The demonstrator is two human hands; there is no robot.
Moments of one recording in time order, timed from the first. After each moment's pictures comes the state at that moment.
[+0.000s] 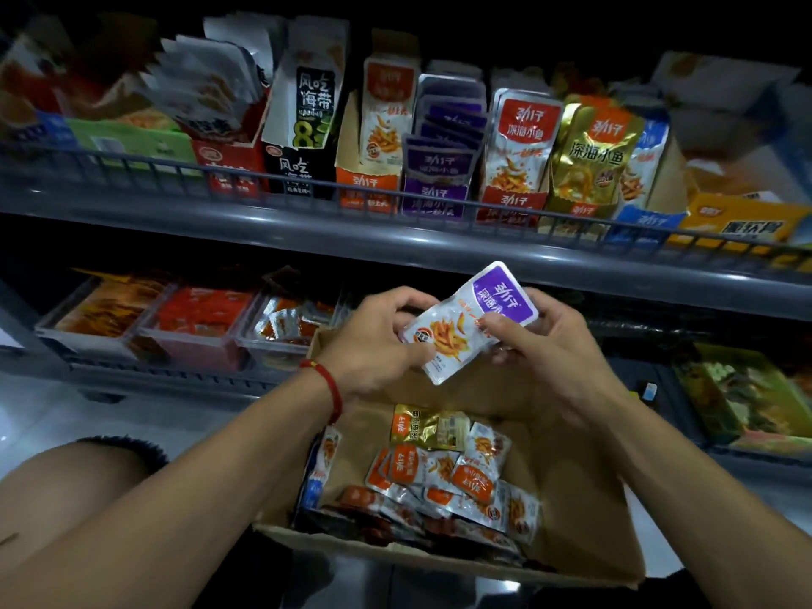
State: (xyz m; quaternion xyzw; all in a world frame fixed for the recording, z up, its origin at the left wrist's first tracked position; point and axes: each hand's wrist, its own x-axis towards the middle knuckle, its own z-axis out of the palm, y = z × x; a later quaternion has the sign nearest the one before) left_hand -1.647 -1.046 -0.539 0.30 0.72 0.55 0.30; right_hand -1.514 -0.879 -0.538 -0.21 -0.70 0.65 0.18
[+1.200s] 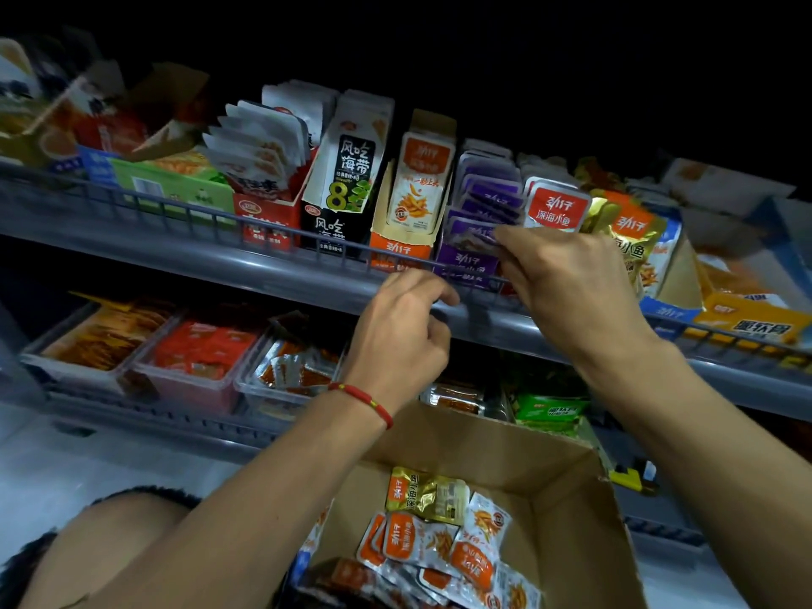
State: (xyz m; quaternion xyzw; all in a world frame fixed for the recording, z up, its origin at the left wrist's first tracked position) left_hand -1.685 -1.025 -0.499 0.41 0.79 0.44 -0.13; right_hand -1.598 -0.874 -0.422 -0.03 -0.93 -0.17 0.31
